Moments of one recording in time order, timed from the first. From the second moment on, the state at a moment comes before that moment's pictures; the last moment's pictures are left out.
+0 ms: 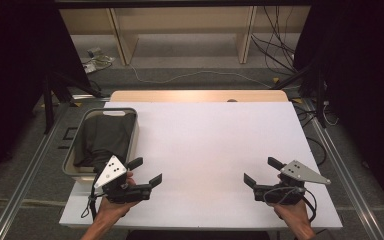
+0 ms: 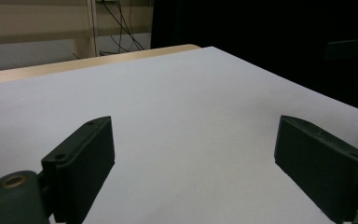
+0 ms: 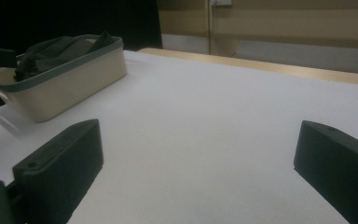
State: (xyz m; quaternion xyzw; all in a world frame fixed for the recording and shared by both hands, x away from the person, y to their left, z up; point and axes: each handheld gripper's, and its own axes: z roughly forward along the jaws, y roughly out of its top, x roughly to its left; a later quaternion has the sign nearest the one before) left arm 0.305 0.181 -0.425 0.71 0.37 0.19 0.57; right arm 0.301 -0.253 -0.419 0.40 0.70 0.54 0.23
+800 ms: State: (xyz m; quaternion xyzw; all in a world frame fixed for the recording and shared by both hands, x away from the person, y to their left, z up) left arm 0.307 0.179 -0.423 0.71 0.37 0.19 0.57; right arm 0.299 -0.254 -0.419 0.41 0.71 0.54 0.23
